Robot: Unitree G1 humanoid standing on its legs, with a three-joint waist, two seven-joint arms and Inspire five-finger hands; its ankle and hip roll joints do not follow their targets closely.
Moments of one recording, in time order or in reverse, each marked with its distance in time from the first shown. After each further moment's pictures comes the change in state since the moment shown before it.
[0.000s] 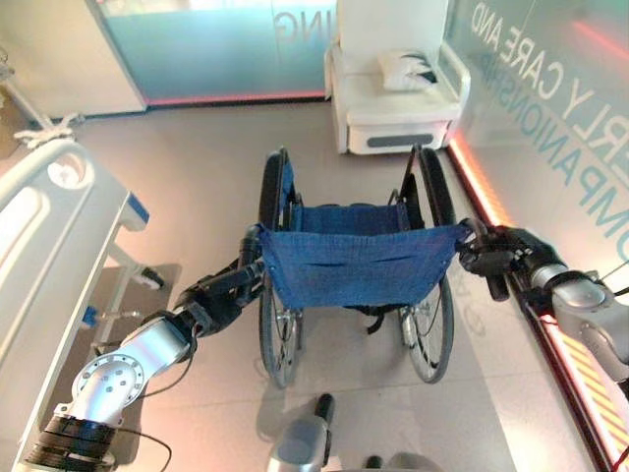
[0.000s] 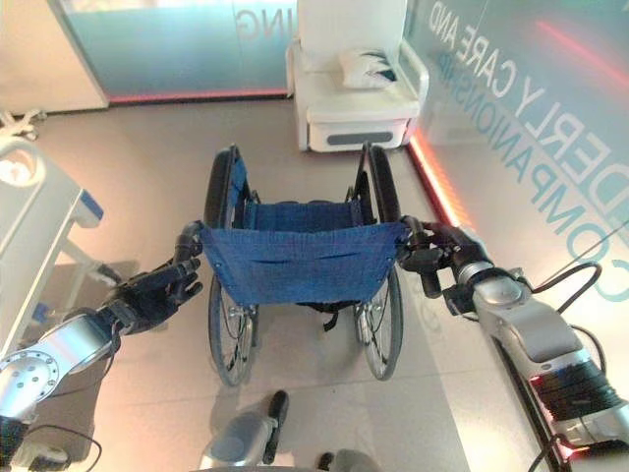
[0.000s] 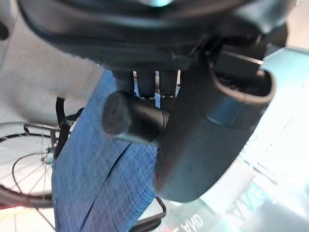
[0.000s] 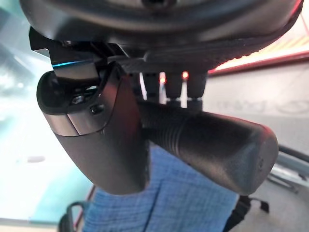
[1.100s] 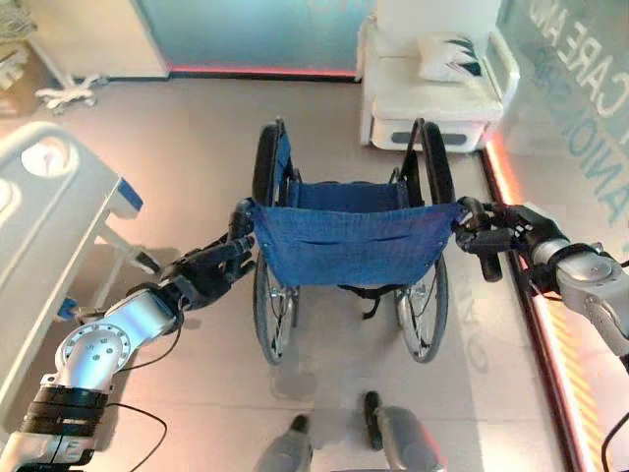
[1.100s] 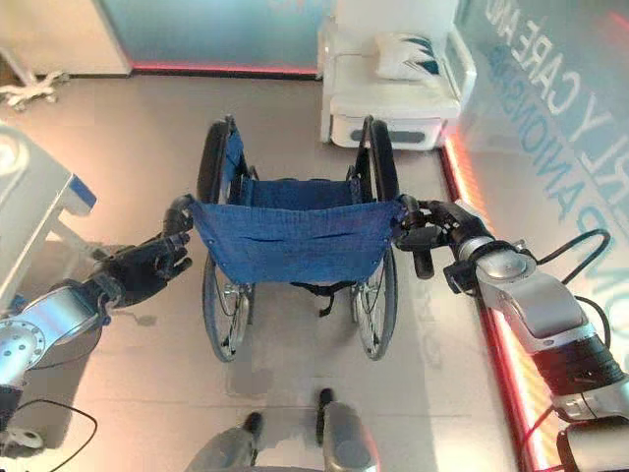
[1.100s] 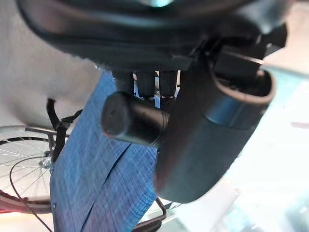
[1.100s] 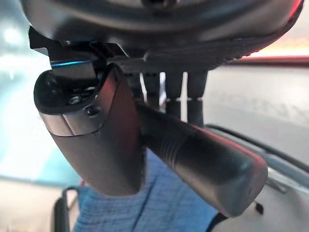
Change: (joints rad) left arm -0.144 0.018 0.051 0.089 0.033 0.066 -0.038; right arm -0.190 -0.029 0.016 0.027 -0.028 0.078 0.091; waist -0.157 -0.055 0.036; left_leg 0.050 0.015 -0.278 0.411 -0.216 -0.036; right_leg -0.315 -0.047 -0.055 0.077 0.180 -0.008
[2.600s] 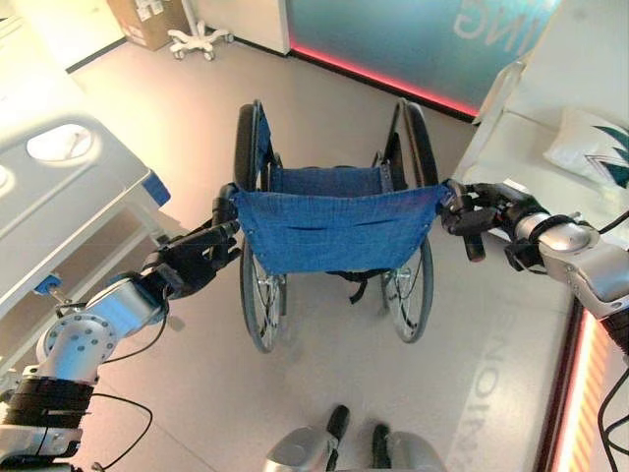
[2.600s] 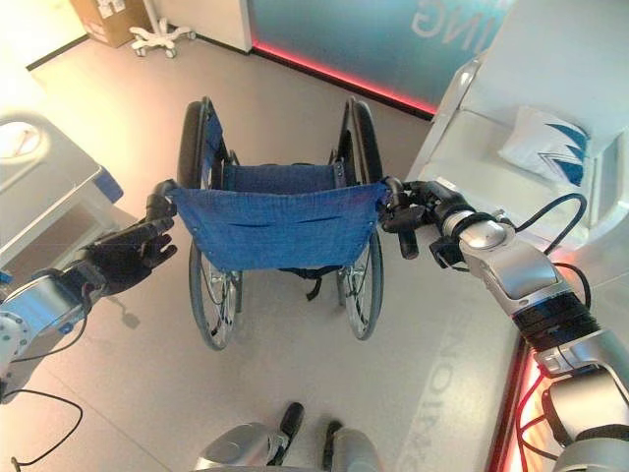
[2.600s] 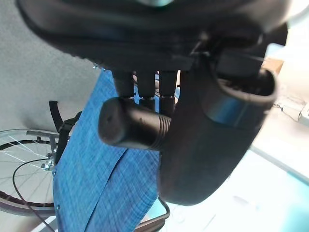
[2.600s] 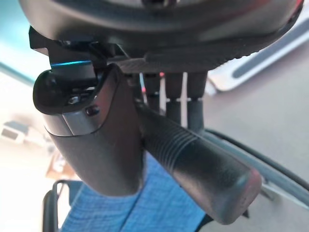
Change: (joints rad) left arm -0.067 0.054 -0.008 0.085 -0.005 -0.037 -0.026; right arm -0.260 0.016 0.234 0.201 -0.019 -0.097 0.043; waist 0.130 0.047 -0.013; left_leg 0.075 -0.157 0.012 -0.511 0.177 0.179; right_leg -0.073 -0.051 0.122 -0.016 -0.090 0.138
